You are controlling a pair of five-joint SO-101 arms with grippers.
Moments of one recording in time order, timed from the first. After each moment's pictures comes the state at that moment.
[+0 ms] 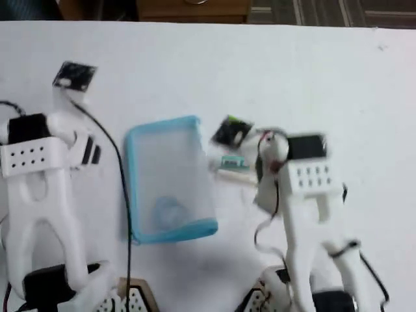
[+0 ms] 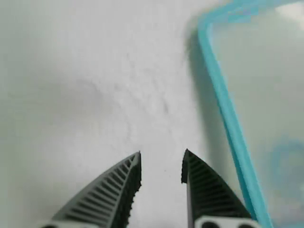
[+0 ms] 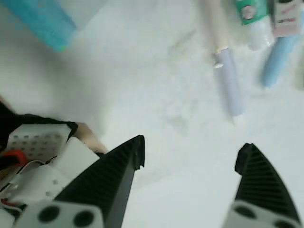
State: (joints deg) left arm -20.6 -19.2 20.7 83.6 -21.1; right arm -10.3 -31.3 30.2 100.1 52.7
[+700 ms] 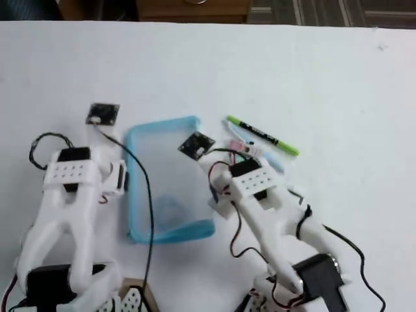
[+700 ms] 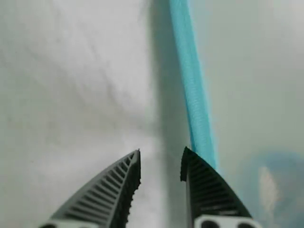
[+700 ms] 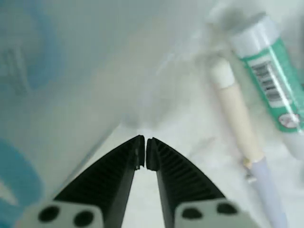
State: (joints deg) left arm -11.6 -19.2 49.7 60.8 -8.0; right arm -27.5 -13.1 47.2 56.9 26.9
